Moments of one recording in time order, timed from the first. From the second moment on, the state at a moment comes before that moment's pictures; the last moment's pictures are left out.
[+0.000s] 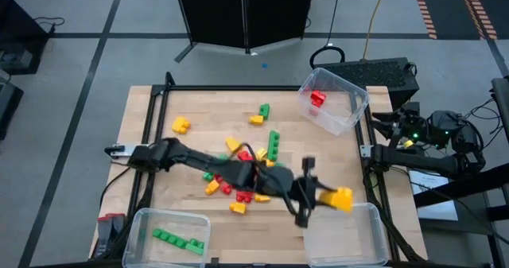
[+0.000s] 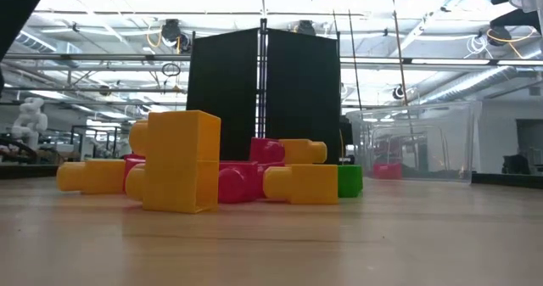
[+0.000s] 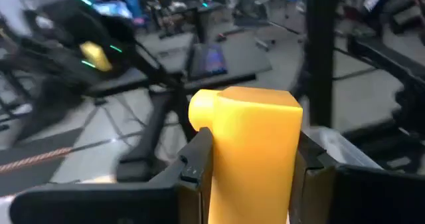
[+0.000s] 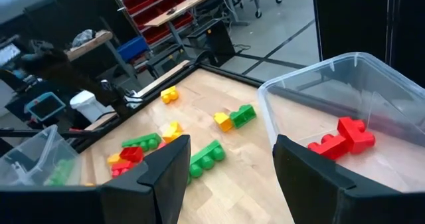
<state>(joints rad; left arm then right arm) -0.32 2.25 2.22 -0.08 -0.16 0.22 -0.19 0.08 0.87 -1.05 0.28 0.54</state>
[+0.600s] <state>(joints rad) -0.43 2.43 2.22 0.03 -0.27 0.22 -0.19 0.08 0.87 -1.05 0.25 0.59</state>
